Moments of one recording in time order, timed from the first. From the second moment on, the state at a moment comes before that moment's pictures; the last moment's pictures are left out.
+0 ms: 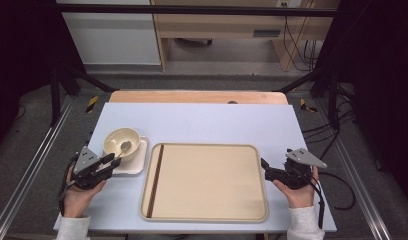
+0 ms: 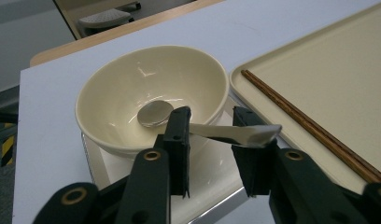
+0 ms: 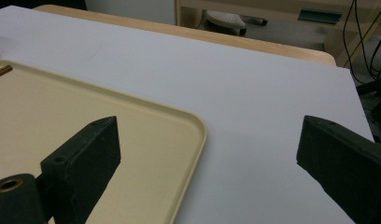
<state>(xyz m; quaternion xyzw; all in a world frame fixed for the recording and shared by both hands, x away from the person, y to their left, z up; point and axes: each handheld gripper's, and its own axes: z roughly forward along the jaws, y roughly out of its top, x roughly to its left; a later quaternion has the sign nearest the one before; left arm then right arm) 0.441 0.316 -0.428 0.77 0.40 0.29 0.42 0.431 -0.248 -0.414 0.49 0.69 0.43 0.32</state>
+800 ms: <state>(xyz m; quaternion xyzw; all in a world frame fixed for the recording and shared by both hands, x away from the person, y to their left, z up) 0.437 0.317 -0.425 0.76 0.40 0.29 0.42 0.432 -0.247 -0.415 0.49 0.69 0.43 0.31</state>
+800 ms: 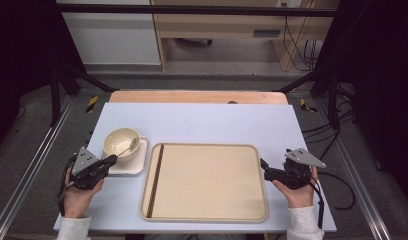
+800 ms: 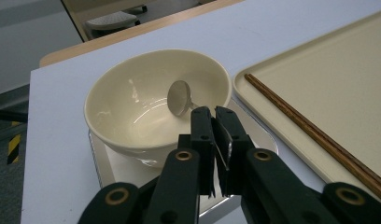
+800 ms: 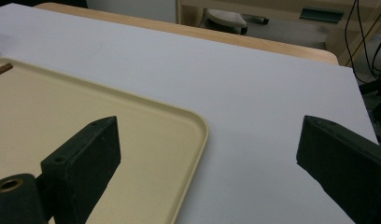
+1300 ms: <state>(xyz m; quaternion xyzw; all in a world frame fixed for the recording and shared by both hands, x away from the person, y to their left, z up) 0.435 0.318 -0.422 0.75 0.41 0.29 0.43 0.432 -0.248 -0.415 0.49 0.70 0.42 0.32</state>
